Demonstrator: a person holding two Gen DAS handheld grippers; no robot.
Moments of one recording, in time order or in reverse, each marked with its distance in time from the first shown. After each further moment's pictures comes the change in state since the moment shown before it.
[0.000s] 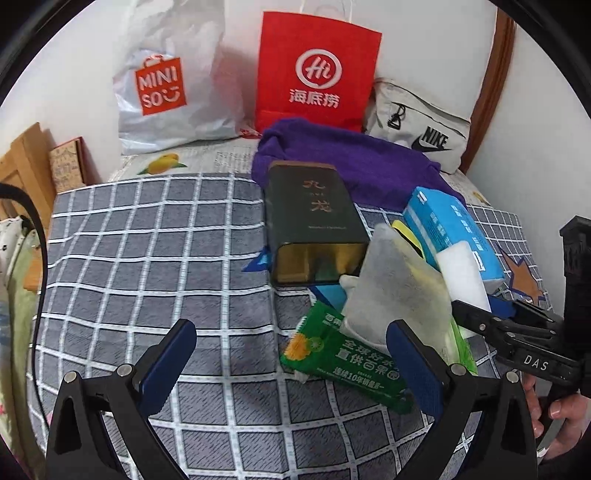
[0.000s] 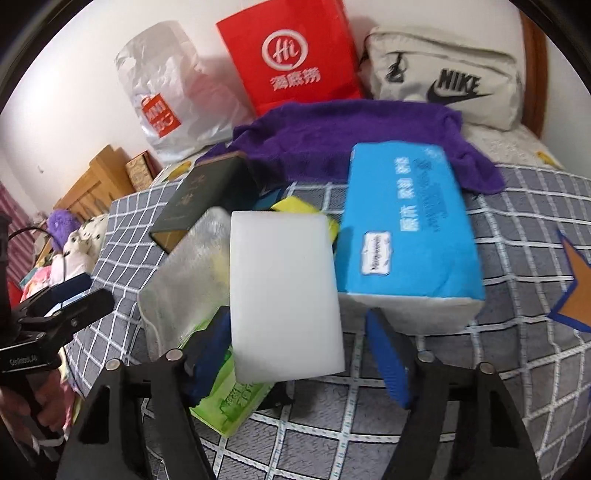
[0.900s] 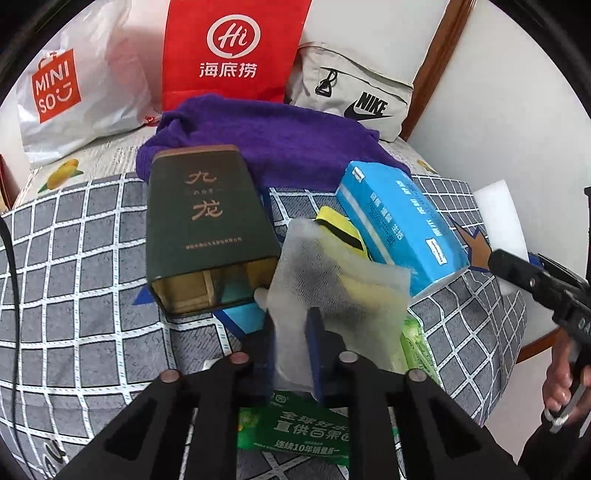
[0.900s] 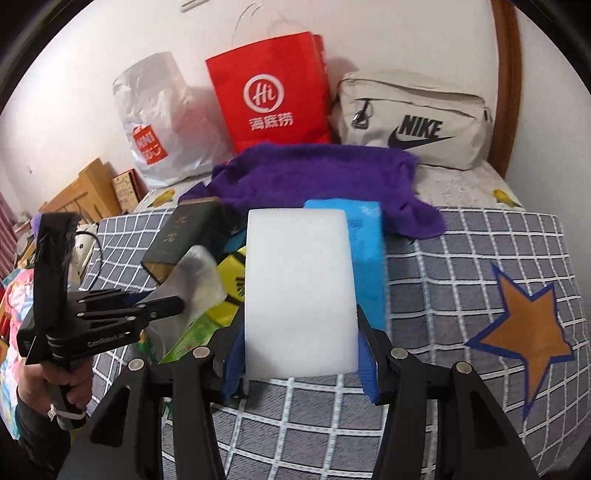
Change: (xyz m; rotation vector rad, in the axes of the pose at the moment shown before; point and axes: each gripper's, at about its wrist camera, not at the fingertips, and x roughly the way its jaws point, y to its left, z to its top) left arm 0.045 -0.034 0.023 0.122 0.098 -0.236; right arm -0.067 -0.023 0.016 -0.029 -0.107 -0.118
